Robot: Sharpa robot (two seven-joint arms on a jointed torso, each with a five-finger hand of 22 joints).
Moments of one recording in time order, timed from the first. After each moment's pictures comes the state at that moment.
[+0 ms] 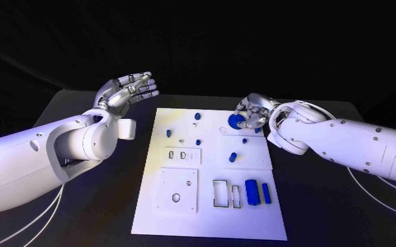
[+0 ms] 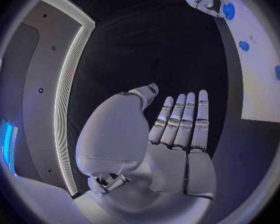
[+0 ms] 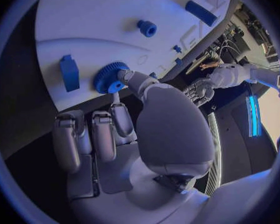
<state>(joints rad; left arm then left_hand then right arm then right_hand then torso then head) 1.21 -0.96 0.05 1.60 0.08 -0.43 0.49 1.37 -0.11 0.48 0.17 0.05 0.73 0.19 0.19 0.15 0.85 0.24 0.11 0.07 0.75 0.20 0.24 0.19 0.17 0.73 0.29 0.25 0.08 1.33 -0.75 -0.13 1.40 -1.20 -0.36 -0.23 1.33 -0.22 0.55 0.02 0.31 0.91 0.15 0.23 0.55 1.35 0.06 1.35 1.29 1.47 -0.01 1.53 1.31 0.01 1.46 0.10 1.57 1.31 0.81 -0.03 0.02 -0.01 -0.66</state>
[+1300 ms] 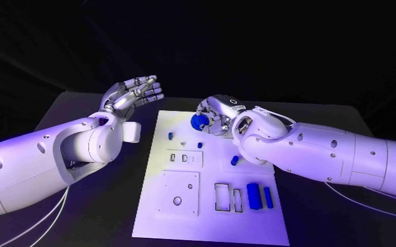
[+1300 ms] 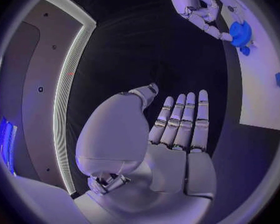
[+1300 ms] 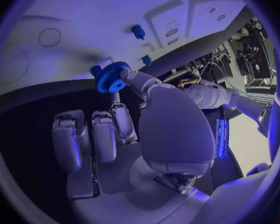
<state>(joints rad) 1.21 -0.94 0.05 1.60 0.08 -0.43 0.49 1.37 -0.11 0.48 0.17 0.05 0.73 0.19 0.19 0.15 0.85 0.24 0.11 0.07 0.75 0.20 0.24 0.20 0.17 0.73 0.29 0.25 0.08 1.33 -0.56 -0.14 1.44 -1.49 -0.49 -0.25 1.29 -0.23 0.56 0.02 0.31 0.92 0.15 0.24 0.55 1.36 0.06 1.36 1.30 1.47 -0.01 1.53 1.31 0.01 1.46 0.10 1.57 1.31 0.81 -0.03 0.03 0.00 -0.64</state>
